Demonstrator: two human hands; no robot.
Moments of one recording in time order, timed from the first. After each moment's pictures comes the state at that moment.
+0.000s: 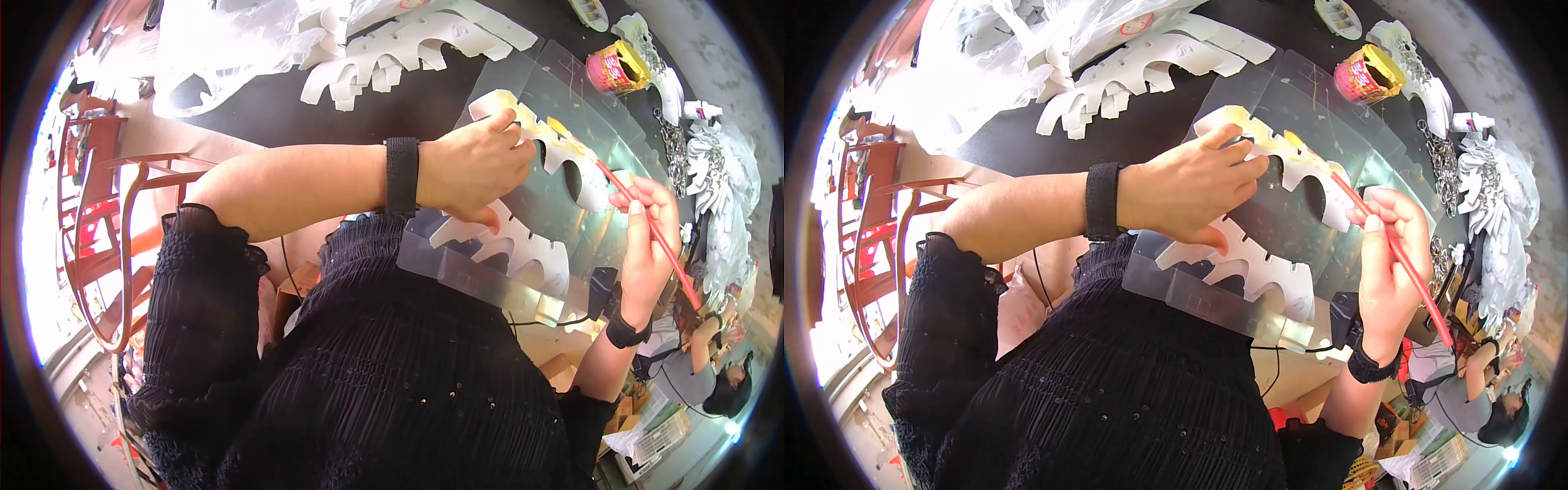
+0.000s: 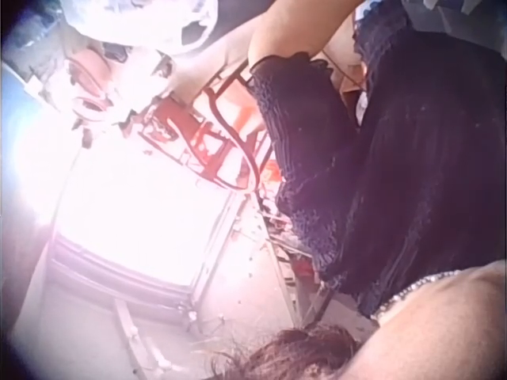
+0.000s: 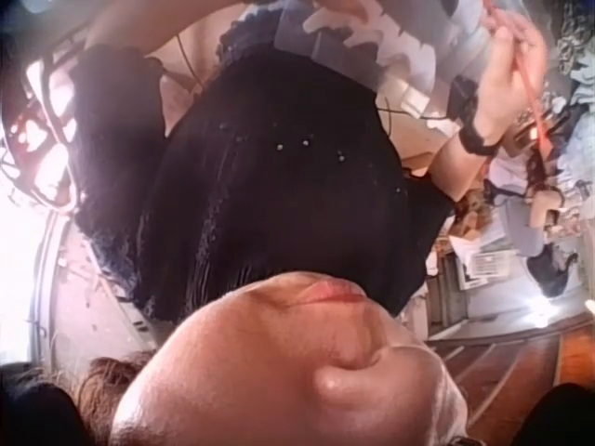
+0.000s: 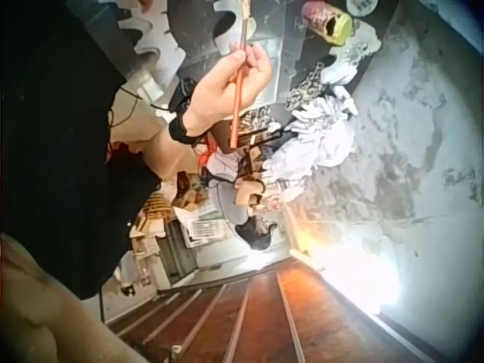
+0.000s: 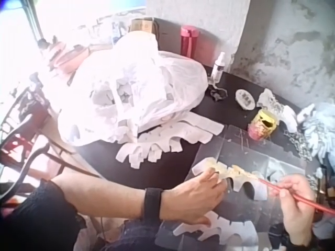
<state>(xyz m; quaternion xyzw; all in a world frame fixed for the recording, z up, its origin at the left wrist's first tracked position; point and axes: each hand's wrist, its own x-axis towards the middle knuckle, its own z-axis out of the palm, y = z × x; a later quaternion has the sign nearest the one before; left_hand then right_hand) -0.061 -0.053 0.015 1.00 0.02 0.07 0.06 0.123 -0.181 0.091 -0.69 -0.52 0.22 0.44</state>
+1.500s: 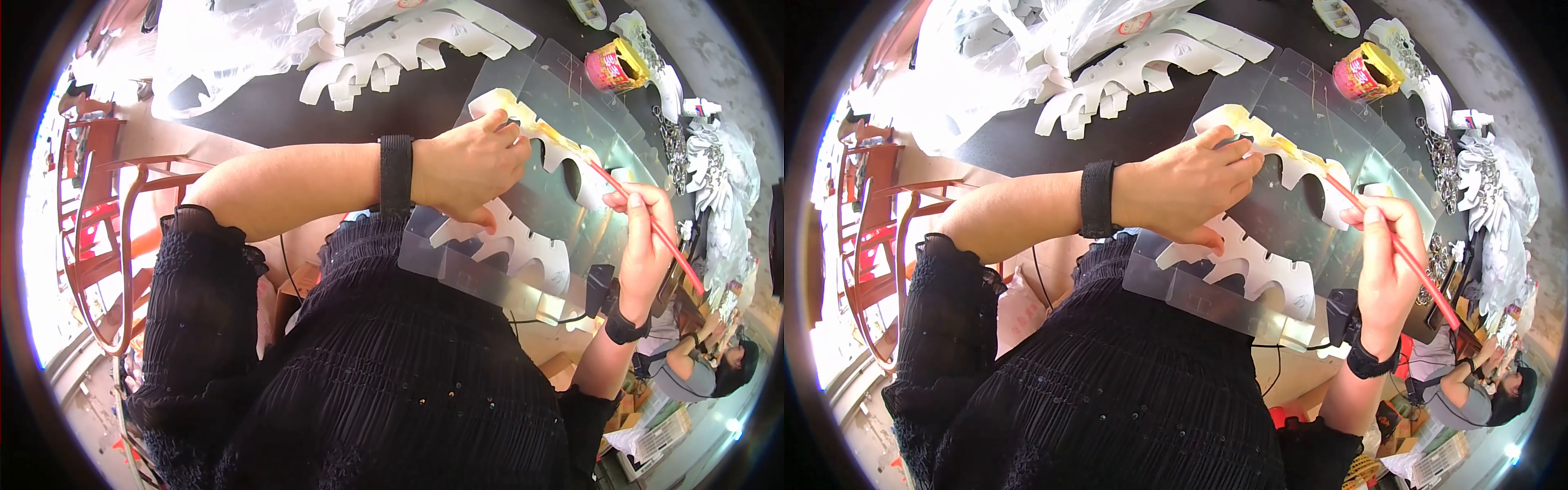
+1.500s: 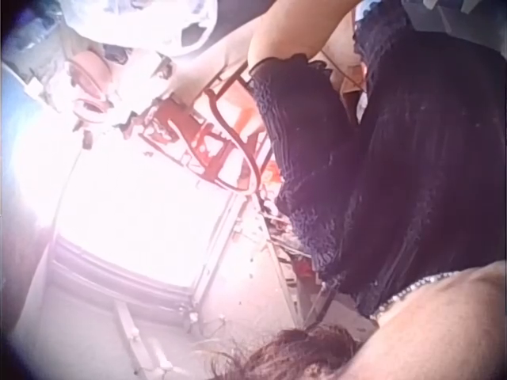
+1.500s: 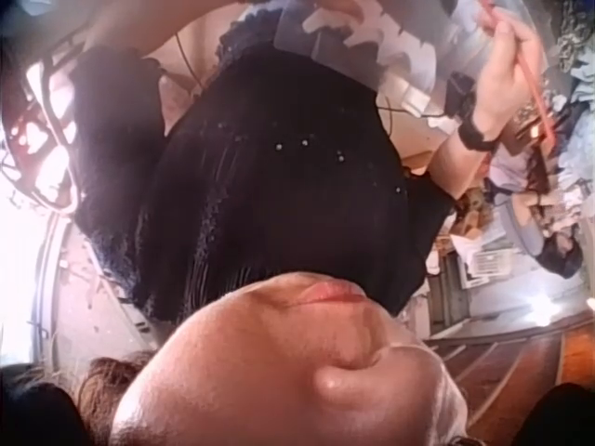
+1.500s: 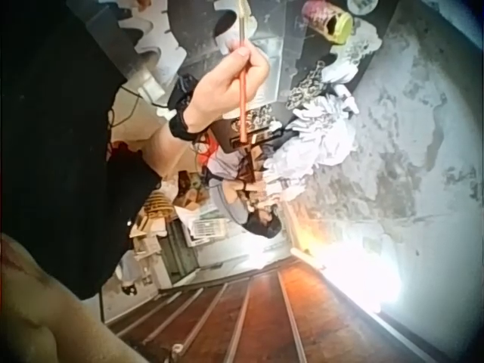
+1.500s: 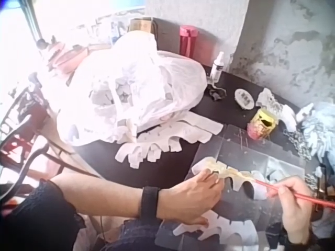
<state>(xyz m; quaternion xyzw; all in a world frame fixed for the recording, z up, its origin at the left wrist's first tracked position) -0.064 -0.051 0.016 0.99 0.01 0.06 0.10 0.133 -0.183 0.088 -0.69 -0.53 0.25 0.42</state>
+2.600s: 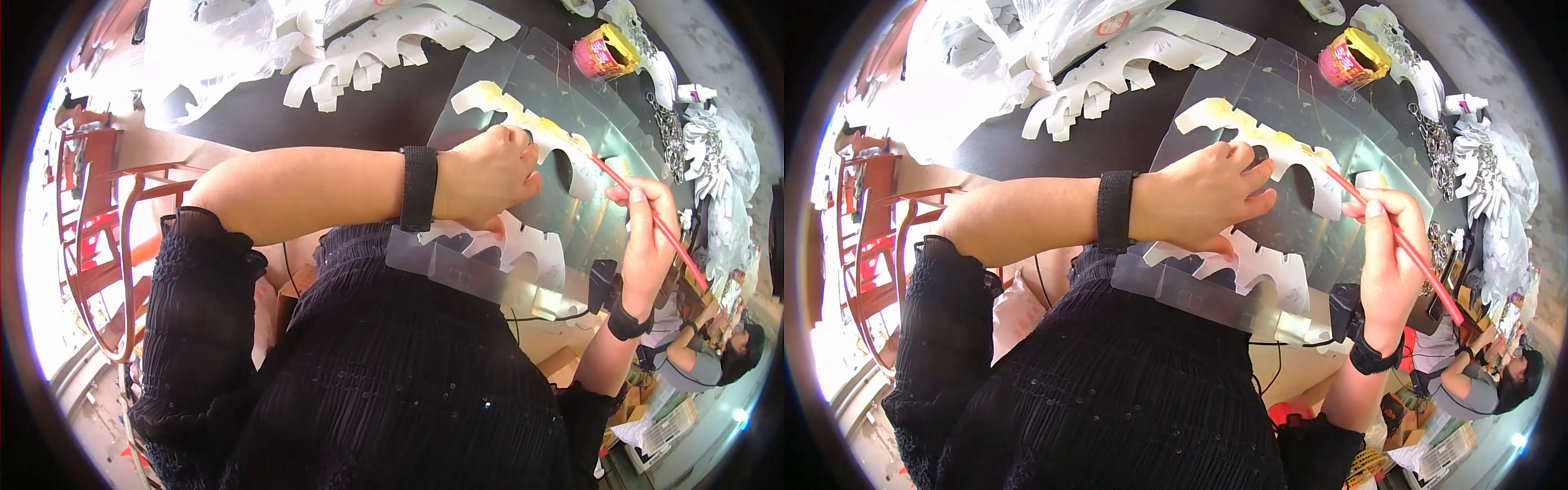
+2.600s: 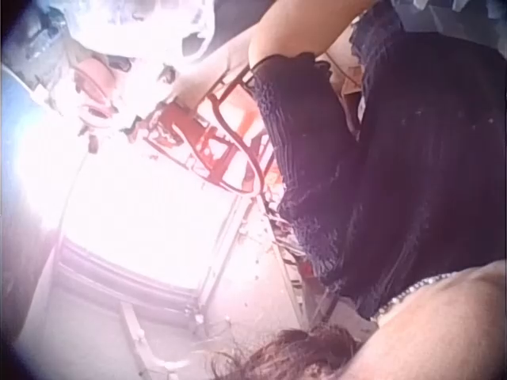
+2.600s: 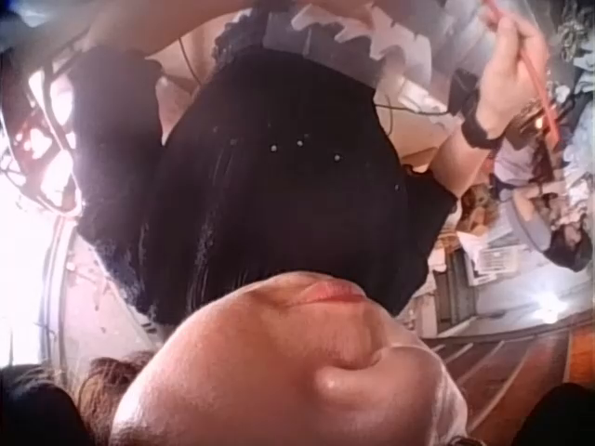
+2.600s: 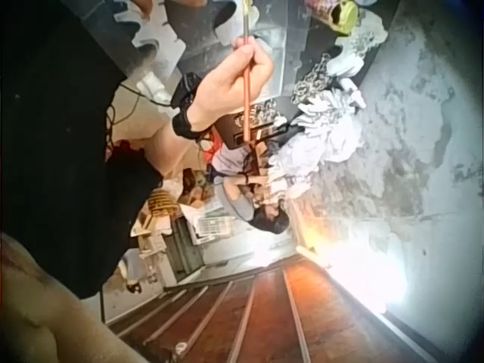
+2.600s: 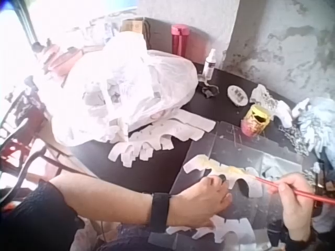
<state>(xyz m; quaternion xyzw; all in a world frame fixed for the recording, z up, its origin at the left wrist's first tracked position) -0.038 -0.071 0.022 1.00 0.02 0.01 0.08 0.142 -0.189 0.089 -0.70 -0.52 0.24 0.43</state>
